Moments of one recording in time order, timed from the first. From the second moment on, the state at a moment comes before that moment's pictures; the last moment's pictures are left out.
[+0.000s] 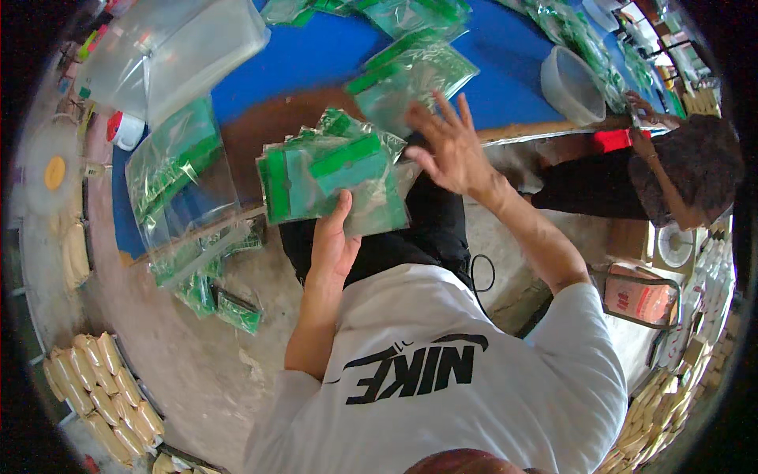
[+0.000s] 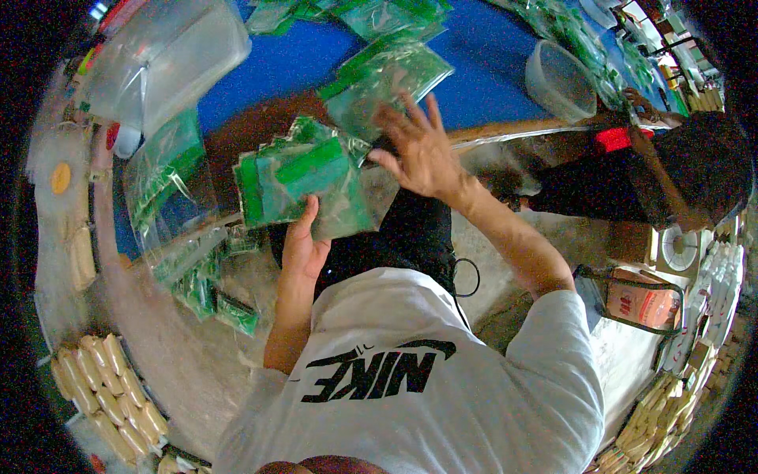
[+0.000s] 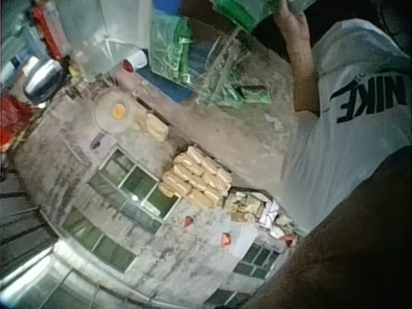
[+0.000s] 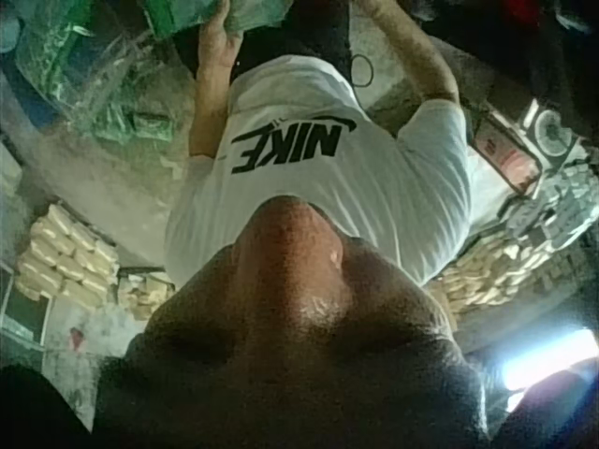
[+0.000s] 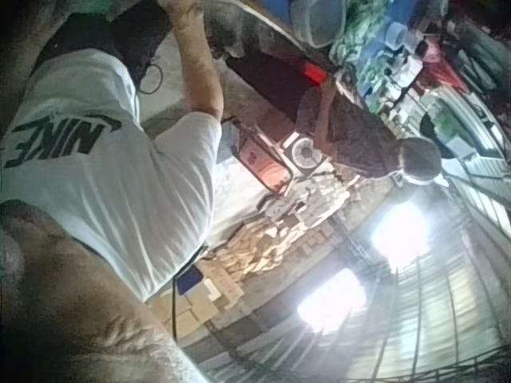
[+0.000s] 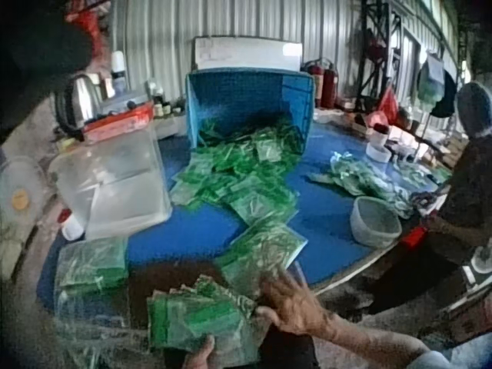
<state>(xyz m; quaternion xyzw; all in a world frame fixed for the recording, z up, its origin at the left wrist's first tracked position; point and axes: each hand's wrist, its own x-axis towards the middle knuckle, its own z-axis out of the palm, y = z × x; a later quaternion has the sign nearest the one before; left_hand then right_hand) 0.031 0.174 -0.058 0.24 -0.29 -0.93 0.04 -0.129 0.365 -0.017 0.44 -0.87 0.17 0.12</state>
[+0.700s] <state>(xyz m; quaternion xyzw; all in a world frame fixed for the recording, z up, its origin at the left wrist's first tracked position) 0.032 0.170 -0.061 0.23 -0.34 -0.91 0.04 -0.143 0.371 -0.010 0.45 -0.82 0.35 0.01</state>
